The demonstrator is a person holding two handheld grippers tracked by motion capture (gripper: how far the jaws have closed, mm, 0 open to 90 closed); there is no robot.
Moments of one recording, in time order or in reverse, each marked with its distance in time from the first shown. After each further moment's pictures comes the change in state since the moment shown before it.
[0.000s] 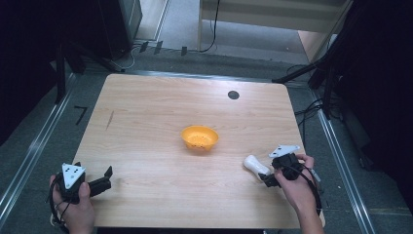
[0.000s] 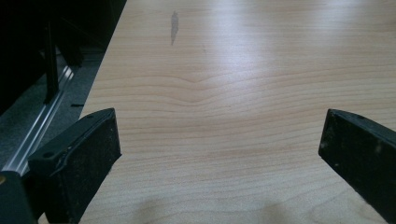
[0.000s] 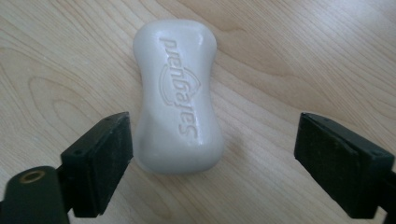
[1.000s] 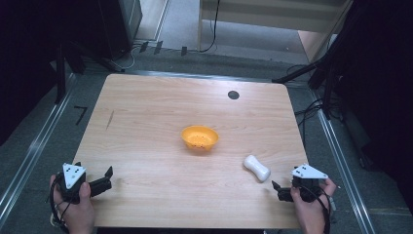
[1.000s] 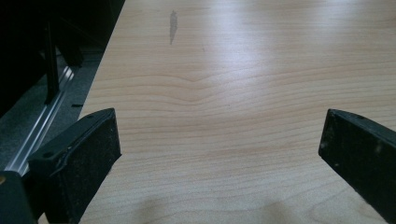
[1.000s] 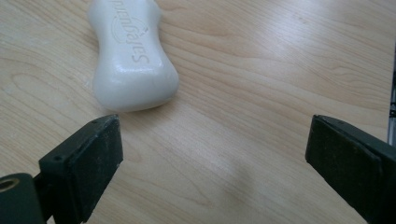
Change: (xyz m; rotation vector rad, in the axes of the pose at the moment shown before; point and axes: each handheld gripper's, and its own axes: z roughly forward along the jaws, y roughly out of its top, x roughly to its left) left arm -0.001 0.000 0.000 0.002 0.003 0.014; right arm 0.004 -0.071 -0.018 -0.210 -0.148 0.152
